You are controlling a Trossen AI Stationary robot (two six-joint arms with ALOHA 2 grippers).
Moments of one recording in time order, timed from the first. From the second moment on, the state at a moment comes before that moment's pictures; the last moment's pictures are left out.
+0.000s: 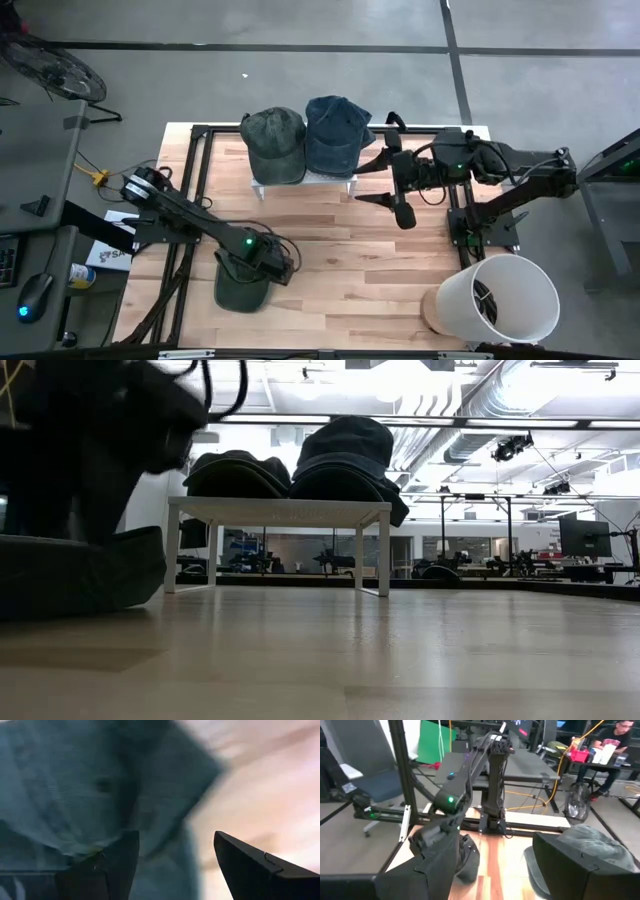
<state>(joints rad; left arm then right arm) -0.45 1.66 1.12 -0.80 0.04 -1.63 0.13 1.27 1.56 -0.50 0.06 -0.04</state>
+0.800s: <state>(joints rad) -0.45 1.79 1.14 -0.77 0.20 -1.72 0.16 1.27 1.56 -0.58 0.05 -0.15</state>
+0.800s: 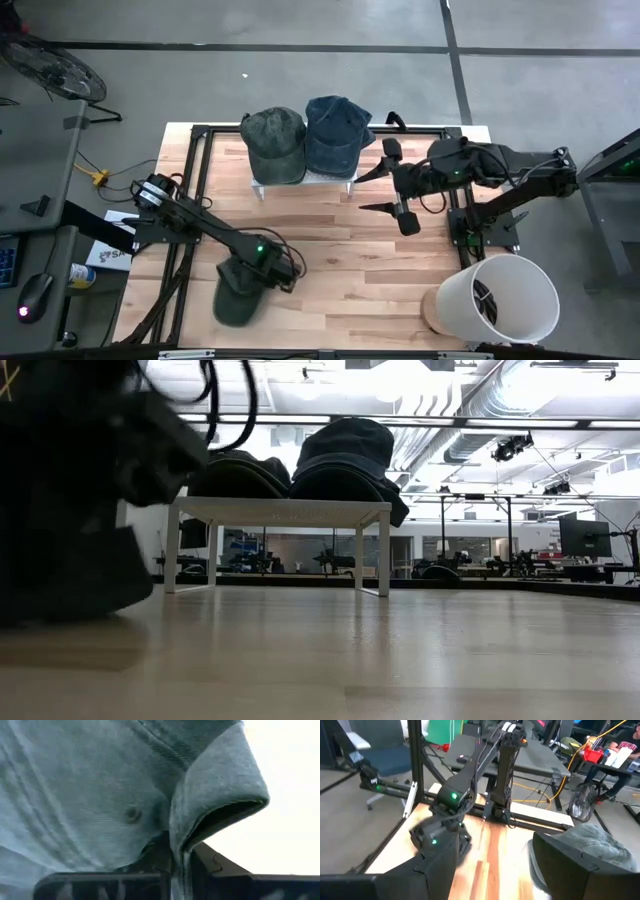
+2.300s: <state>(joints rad) -0.25 1.62 2.34 -1.39 -0.62 -0.29 -0.05 1.28 1.56 -0.21 0.05 -0.45</state>
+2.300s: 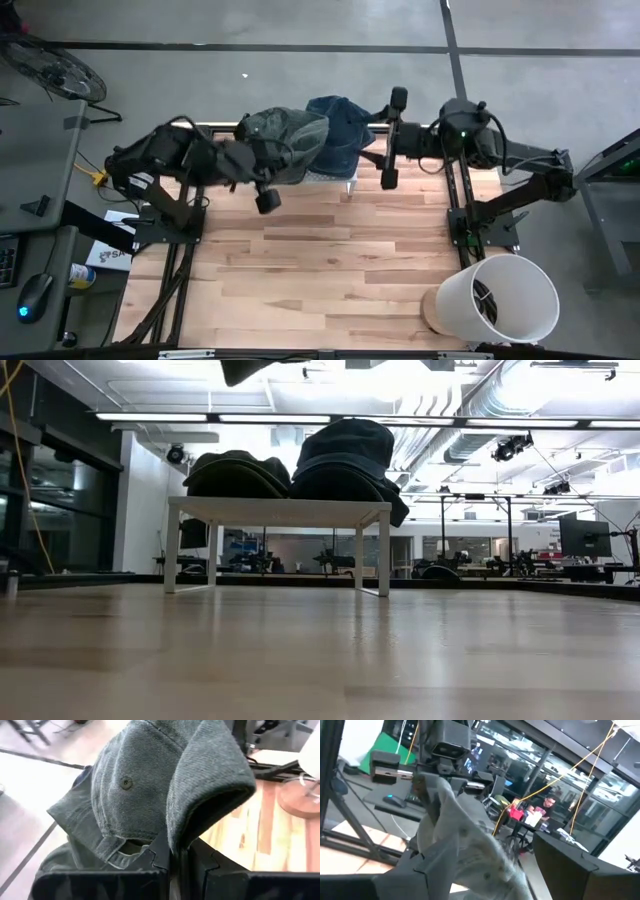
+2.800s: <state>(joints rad) 0.03 1.61 2.34 -1.23 -0.02 -0.03 -0.22 1.28 1.55 -0.30 -0.26 -0.38</state>
